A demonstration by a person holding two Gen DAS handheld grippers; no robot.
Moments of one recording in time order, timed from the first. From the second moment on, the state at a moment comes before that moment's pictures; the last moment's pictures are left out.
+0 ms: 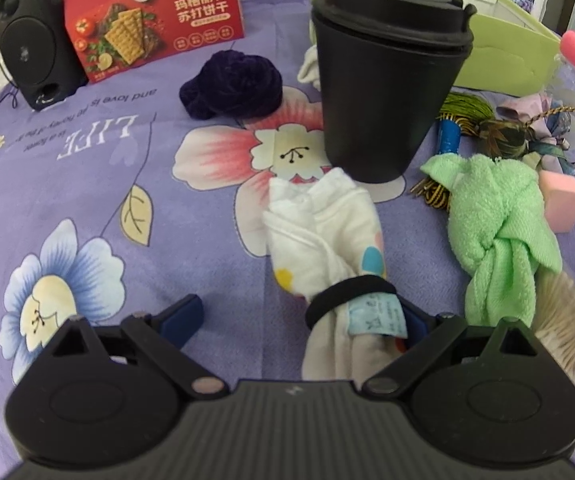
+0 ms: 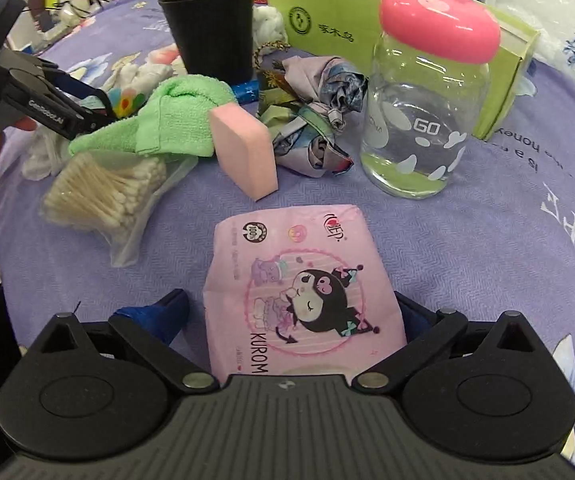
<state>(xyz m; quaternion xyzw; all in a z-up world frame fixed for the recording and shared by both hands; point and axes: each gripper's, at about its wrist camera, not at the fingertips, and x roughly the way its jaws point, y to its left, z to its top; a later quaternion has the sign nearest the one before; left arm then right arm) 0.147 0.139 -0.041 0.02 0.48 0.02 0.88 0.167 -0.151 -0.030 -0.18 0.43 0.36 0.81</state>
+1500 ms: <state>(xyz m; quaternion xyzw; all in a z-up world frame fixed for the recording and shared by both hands) 0.385 0.109 0.107 -0.03 0.39 -0.09 0.92 0.377 -0.113 0.107 -0.06 0.32 0.29 0.90</state>
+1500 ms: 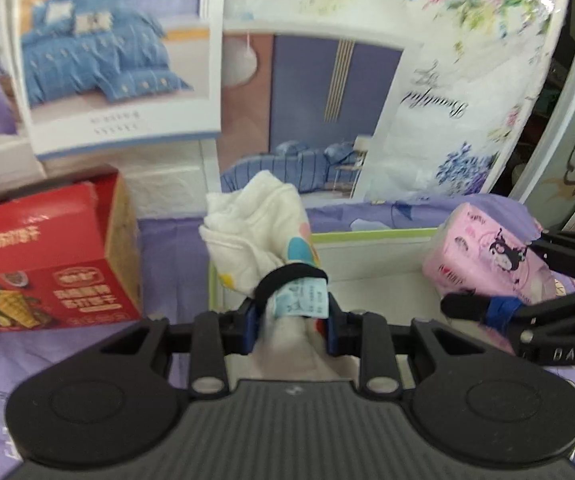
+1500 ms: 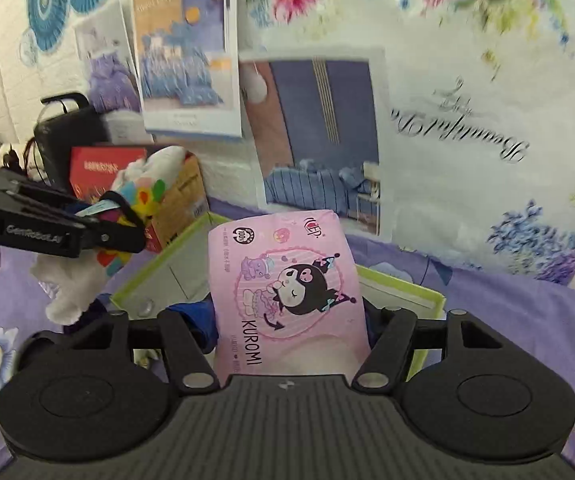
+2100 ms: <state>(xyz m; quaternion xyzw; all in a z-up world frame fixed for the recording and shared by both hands) 0.360 0.131 0.116 -0.04 0.38 -0.04 0.92 0.380 -0.132 0.108 -0.03 0.32 0.25 0.91</state>
